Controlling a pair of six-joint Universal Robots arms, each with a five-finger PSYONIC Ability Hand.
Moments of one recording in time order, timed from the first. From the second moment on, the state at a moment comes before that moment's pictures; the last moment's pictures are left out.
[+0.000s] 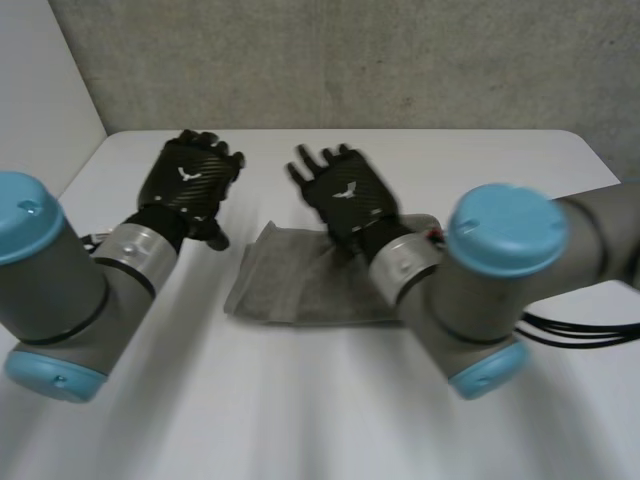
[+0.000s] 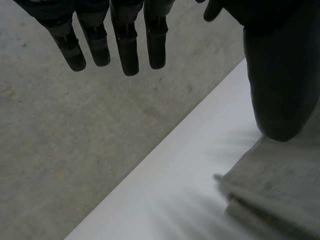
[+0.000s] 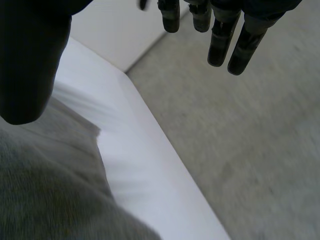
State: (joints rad) left arm 4.29 -1.87 -1.65 3.52 -1.44 3.53; right arm 2.22 -1.02 1.35 -0.31 1.43 2.63; left_hand 0.43 0.41 0.22 0.23 0.19; right_hand 0.10 0.08 0.21 0.23 0.06
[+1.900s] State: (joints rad) left arm 4.17 -2.02 -1.58 3.52 -1.60 3.42; right arm 2.25 -1.11 1.67 -0.39 1.28 2.71; left_hand 0.41 0.39 0.22 0.23 0.17; right_hand 0.87 0.88 0.21 0.23 0.69
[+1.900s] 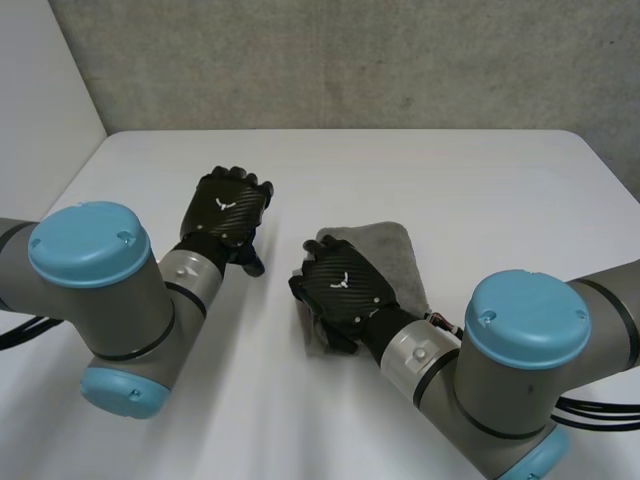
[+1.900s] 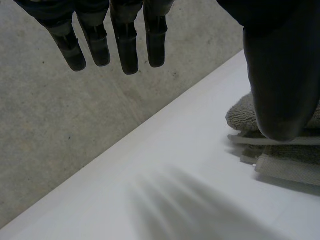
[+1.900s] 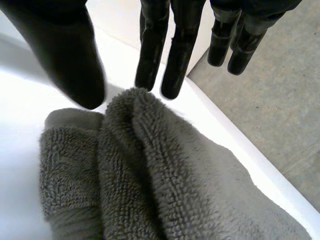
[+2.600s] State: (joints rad) left arm 4.01 -2.16 -1.42 3.55 -1.59 3.42; right arm 1.88 -1.37 1.91 -0.32 1.23 3.07; left_hand 0.40 0.37 0.22 0.23 0.16; right_hand 0.11 0.09 0.21 0.23 0.06
